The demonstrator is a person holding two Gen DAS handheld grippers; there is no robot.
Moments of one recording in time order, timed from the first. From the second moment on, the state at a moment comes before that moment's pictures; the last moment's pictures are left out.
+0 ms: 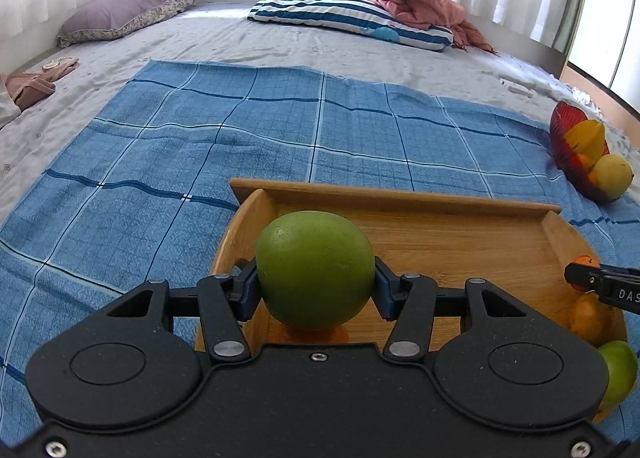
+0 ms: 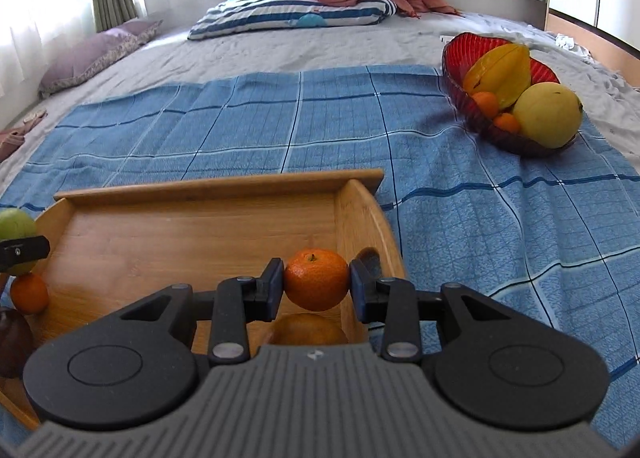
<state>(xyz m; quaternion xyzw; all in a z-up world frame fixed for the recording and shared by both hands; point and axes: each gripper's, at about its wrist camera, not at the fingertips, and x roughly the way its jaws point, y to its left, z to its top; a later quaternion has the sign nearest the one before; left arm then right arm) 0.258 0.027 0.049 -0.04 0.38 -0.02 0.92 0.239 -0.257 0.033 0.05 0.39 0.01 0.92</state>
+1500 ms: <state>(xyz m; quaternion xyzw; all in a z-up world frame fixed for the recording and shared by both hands) 0.275 0.024 0.038 0.00 0.38 0.00 0.92 0.247 -0.262 0.028 0.06 0.39 0.01 0.92</state>
